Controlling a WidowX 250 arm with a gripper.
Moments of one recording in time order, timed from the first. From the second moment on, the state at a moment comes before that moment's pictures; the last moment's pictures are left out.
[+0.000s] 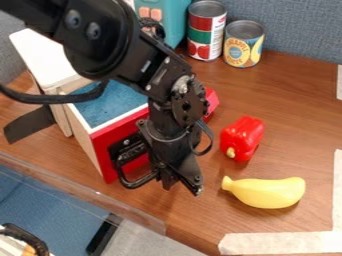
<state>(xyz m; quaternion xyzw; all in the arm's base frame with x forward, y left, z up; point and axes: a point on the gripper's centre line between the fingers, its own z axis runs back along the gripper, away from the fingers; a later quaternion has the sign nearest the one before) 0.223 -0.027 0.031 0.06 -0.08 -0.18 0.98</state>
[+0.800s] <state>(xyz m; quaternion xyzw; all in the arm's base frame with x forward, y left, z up) 0.215 -0.019 0.074 0.05 -0.12 -0.17 0.98</state>
